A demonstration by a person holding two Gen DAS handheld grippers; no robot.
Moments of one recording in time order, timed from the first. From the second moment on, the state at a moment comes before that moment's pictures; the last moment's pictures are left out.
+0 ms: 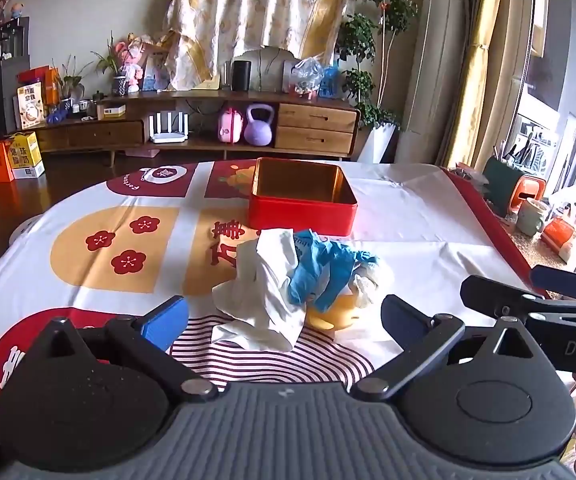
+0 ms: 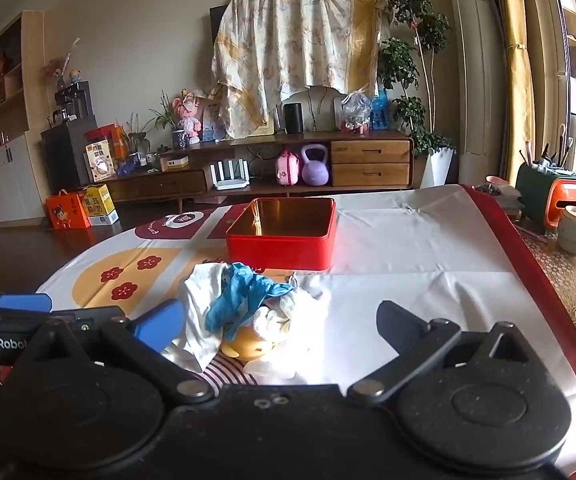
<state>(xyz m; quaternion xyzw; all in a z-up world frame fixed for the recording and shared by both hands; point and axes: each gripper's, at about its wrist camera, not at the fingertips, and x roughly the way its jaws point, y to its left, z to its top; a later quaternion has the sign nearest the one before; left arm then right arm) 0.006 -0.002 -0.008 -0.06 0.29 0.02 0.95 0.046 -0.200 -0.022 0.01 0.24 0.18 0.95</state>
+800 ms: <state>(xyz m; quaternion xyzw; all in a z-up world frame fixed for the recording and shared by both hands) 0.004 0.004 -0.010 -0.08 0.29 0.02 0.95 0.048 -0.200 -0.024 0.01 0.24 0.17 0.96</state>
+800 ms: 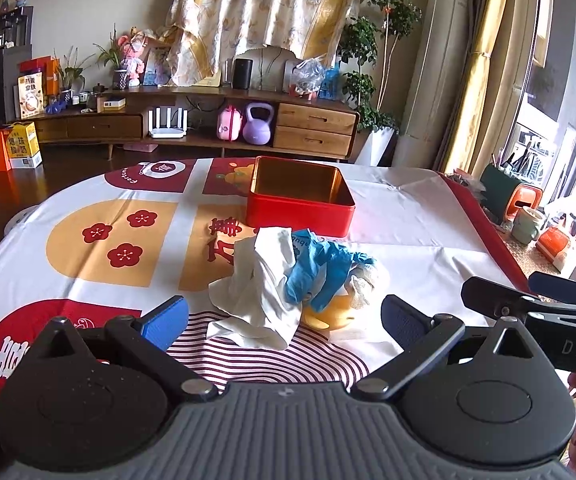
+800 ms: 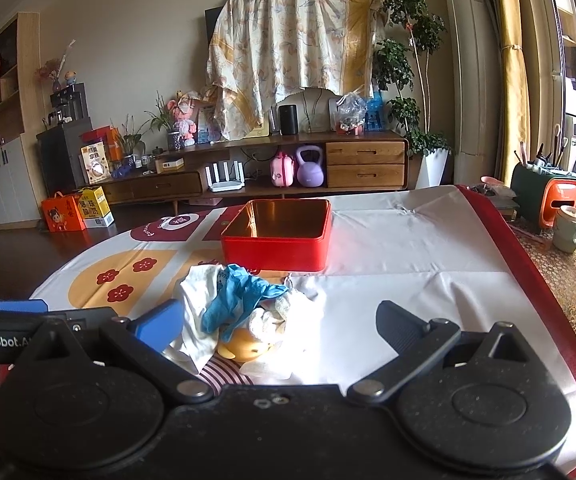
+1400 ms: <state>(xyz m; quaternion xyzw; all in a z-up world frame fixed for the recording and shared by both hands) 0.015 0.011 -0.002 -0.09 0.28 0.02 0.96 0.059 -0.196 -0.015 0.01 0.24 0.18 0.96</state>
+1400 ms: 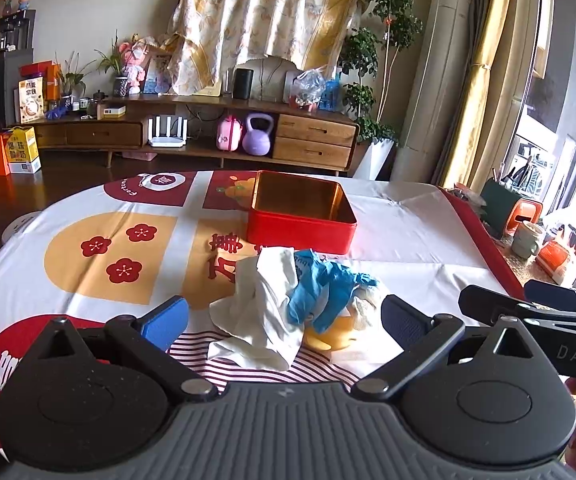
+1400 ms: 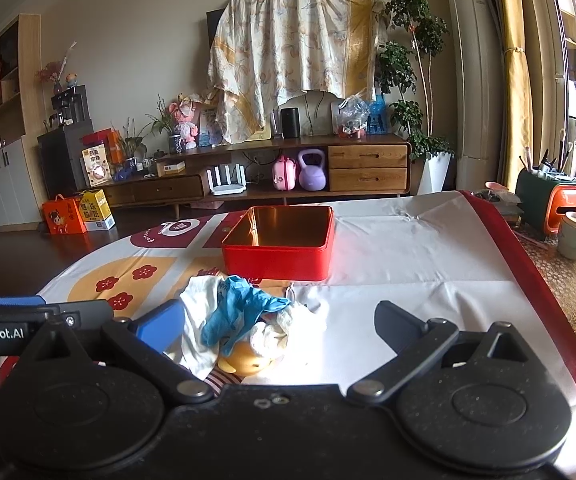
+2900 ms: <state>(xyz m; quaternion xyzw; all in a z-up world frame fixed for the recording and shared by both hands) 0.078 0.039 -0.025 -0.10 0.30 0.01 0.95 0.122 -0.171 -0.036 -0.04 0.28 0.24 0.93</state>
